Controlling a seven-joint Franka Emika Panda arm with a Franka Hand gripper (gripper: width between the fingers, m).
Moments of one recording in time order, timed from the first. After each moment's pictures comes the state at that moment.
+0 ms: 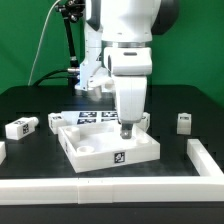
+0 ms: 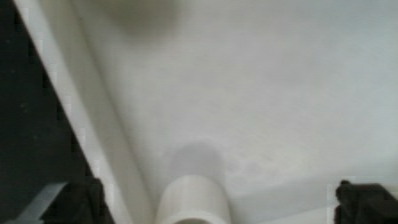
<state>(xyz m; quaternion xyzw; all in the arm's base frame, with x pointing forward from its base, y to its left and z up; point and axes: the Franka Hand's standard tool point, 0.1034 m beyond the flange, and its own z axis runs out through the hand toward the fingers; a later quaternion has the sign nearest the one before) 0.504 0.023 0.047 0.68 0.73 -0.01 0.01</state>
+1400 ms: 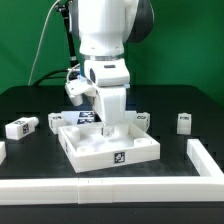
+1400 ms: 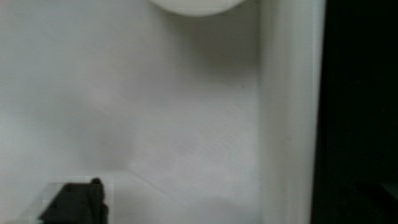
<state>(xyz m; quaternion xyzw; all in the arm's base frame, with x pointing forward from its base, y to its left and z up) 0.424 -0.015 0.016 0.62 0.78 -0.02 -0.02</state>
